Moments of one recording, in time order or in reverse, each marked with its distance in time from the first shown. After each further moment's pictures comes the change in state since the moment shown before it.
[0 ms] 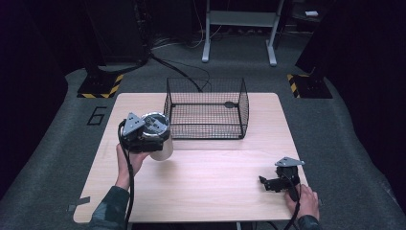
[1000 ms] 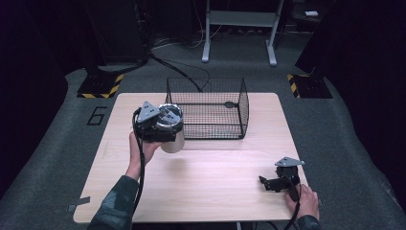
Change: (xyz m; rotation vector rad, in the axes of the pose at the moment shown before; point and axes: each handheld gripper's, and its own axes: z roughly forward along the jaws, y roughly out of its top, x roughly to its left) left arm -0.016 0.033 0.030 0.011 -0.065 0.029; right arm 0.000 0.000 0.000 0.000 0.000 0.000
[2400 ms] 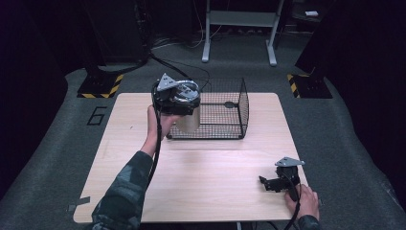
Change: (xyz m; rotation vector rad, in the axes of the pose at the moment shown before) left arm 0.004 0.065 0.057 -0.016 -0.046 -0.014; right arm 0.000 0.000 0.000 0.000 0.003 -0.001
